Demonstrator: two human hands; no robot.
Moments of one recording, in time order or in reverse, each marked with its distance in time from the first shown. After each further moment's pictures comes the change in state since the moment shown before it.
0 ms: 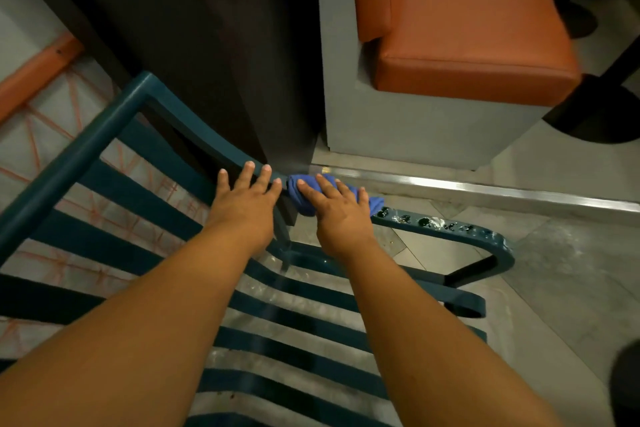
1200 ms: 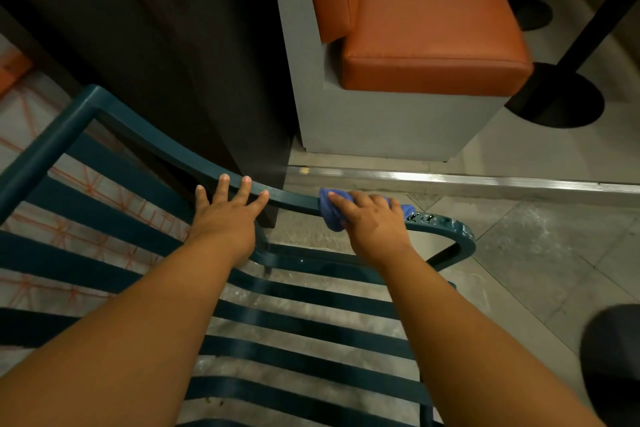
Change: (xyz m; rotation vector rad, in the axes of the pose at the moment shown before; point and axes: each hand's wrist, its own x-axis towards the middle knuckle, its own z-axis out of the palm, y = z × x) left_hand 0.006 0.024 0.003 -0.007 -0.084 0.015; right_hand -0.050 0.088 -0.029 -0.120 -0.033 0.027
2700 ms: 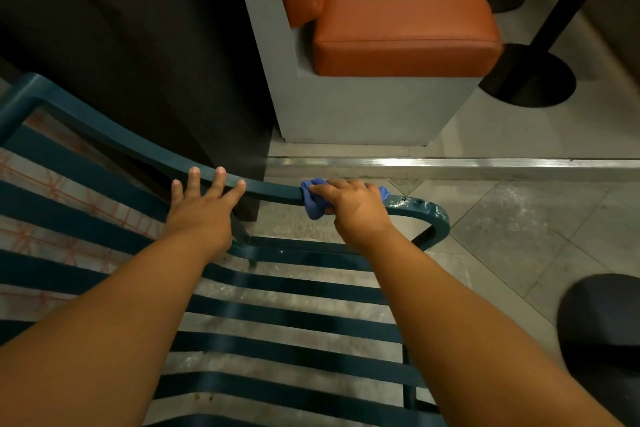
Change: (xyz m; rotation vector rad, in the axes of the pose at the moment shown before) left_hand 0.001 0.016 0.008 -0.033 0.080 -0.004; right_hand -0.005 0.015 -0.009 0.064 -0.007 -0.013
